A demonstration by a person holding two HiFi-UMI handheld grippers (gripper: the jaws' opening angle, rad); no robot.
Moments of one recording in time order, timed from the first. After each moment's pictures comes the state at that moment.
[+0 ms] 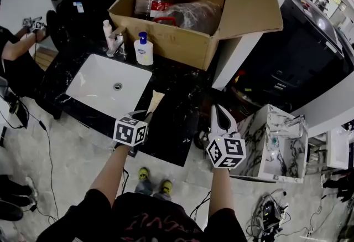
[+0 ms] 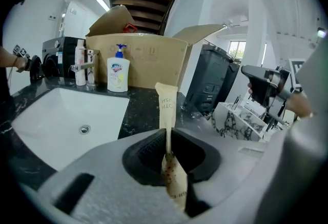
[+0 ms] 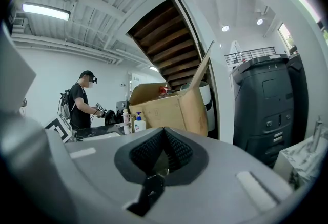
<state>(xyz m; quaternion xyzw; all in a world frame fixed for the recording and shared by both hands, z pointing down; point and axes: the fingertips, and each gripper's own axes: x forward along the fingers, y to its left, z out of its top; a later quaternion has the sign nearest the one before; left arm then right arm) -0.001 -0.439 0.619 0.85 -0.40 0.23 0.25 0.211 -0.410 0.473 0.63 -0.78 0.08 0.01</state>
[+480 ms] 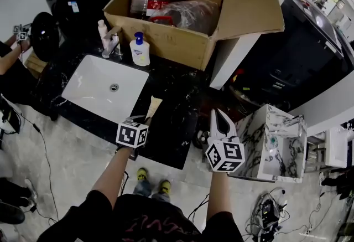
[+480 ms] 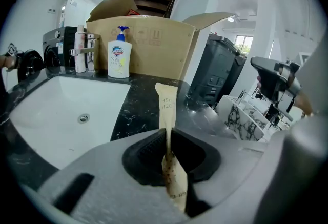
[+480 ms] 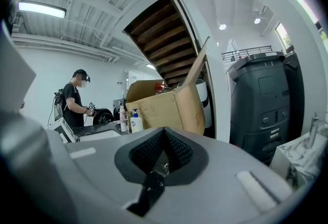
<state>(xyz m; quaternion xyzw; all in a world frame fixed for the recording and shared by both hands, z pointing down) 0.001 -0.443 0.659 0.83 -0.40 0.27 0.28 0.219 -0.412 0.488 0.64 -0.76 0.09 0.01</state>
